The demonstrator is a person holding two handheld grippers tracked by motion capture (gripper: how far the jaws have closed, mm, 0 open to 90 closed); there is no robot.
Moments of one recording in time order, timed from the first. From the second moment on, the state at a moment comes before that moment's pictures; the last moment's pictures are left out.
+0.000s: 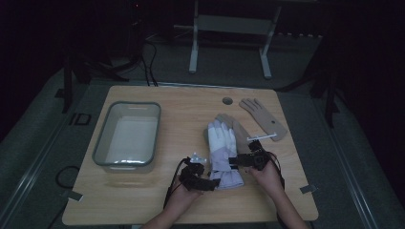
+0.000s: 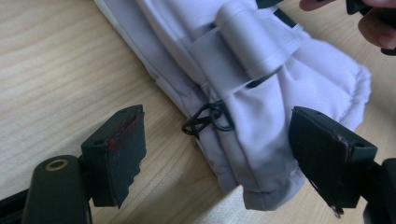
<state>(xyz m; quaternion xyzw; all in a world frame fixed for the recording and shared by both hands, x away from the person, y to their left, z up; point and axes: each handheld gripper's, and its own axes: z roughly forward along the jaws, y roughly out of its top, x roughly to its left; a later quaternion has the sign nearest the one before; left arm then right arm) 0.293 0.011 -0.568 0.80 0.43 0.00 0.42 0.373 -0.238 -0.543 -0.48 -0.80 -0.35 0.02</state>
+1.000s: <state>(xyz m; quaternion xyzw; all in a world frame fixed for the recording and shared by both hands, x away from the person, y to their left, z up) 0.295 0.025 -0.518 0.81 0.39 0.00 0.44 0.357 -0.231 -0.495 -0.46 -0.79 -0.41 0.00</state>
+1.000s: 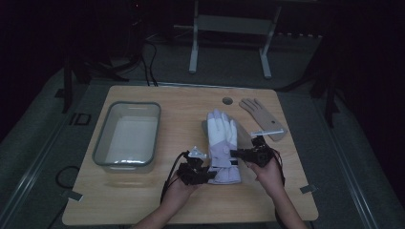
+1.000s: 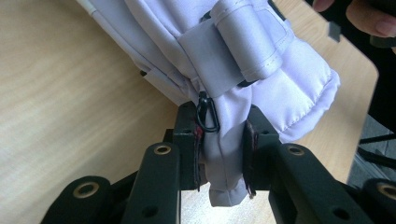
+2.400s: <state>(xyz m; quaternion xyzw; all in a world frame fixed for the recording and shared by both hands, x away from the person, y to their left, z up) 0.302 0.197 -0.432 0.82 0.40 0.06 0.40 0.389 -0.058 -0.421 -0.37 -0.81 -0.46 0.01</state>
